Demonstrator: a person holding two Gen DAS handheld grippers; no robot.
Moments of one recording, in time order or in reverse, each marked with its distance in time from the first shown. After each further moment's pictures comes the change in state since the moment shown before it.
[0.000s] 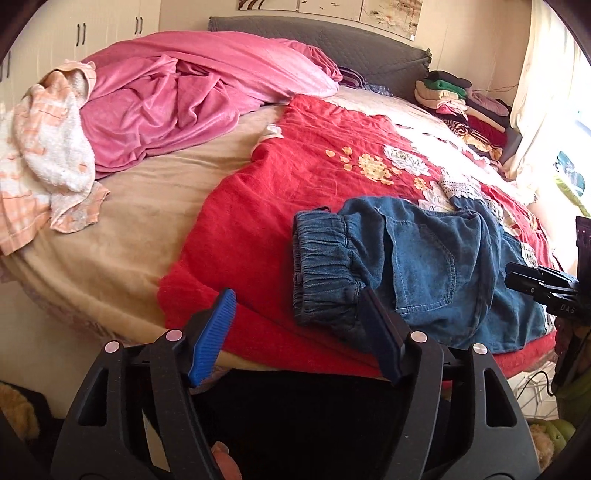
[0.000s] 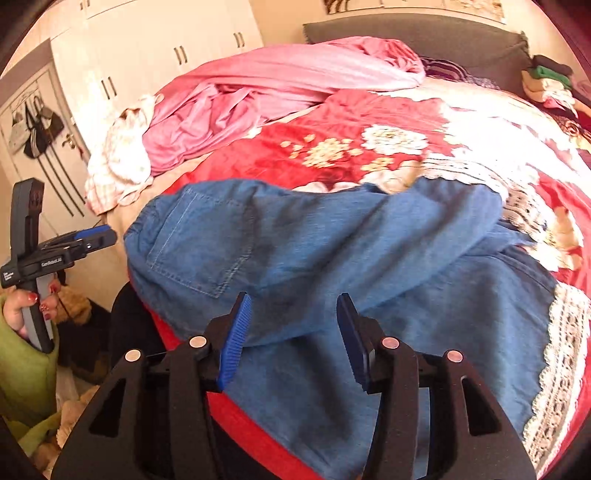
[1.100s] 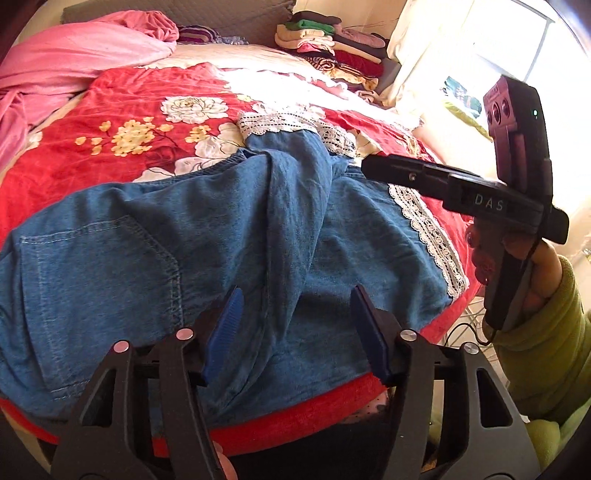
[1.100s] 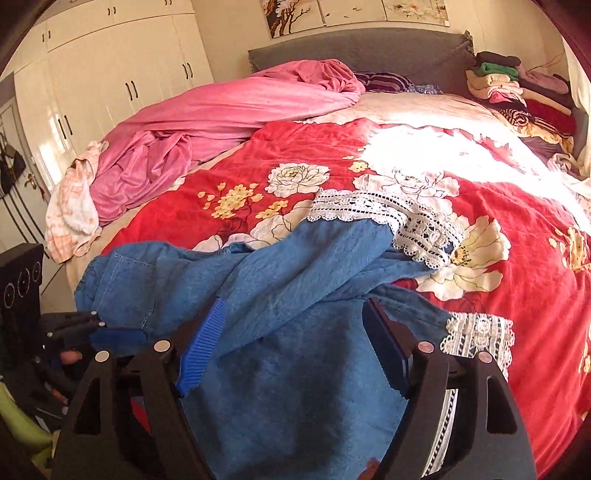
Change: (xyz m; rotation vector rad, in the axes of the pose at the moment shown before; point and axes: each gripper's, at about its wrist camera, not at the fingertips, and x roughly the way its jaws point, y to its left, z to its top) left arm 0.082 -0.193 0.000 0.267 0.207 -0.458; right arm -0.031 -0.082 0.030 0.098 -0.092 -0.151
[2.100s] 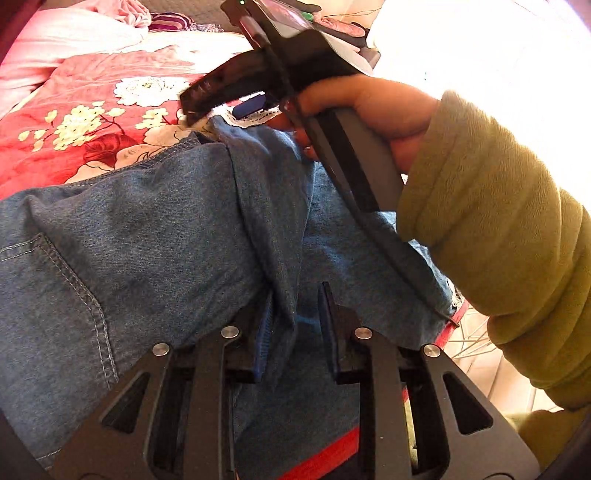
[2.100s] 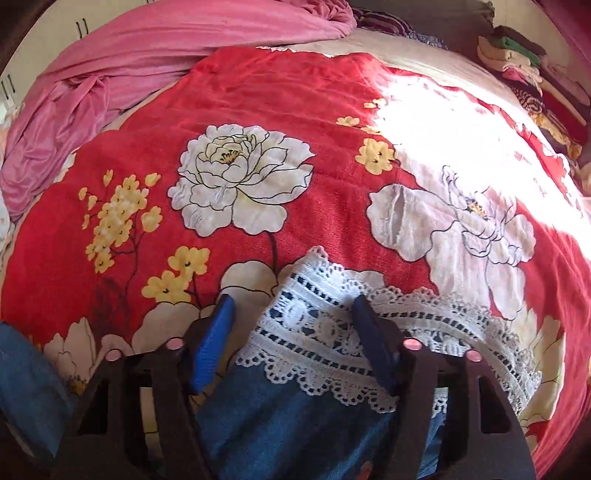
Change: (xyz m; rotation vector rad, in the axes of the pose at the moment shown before) left arm 0.047 -0.006 0.008 0.024 0.030 -0.105; right arm 0.198 -0.005 0.097 -0.044 0.292 -0.194
